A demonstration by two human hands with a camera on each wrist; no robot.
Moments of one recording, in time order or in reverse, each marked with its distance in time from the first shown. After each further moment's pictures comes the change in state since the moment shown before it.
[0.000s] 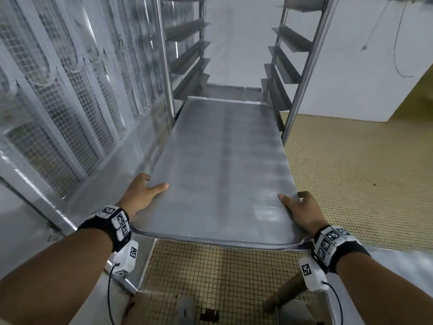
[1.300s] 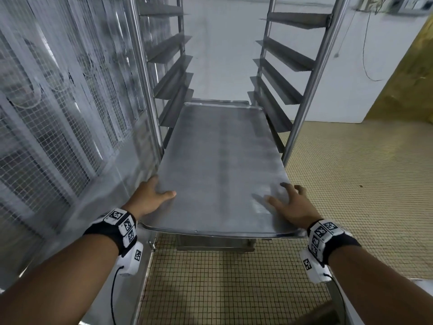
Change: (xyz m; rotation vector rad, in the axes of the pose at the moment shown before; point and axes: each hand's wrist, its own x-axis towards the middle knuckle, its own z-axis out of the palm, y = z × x) left_hand 0.157 0.045 0.004 0.119 -0.238 0.143; right_hand 0.080 -0.098 0.020 -0.291 -0.129 0.012
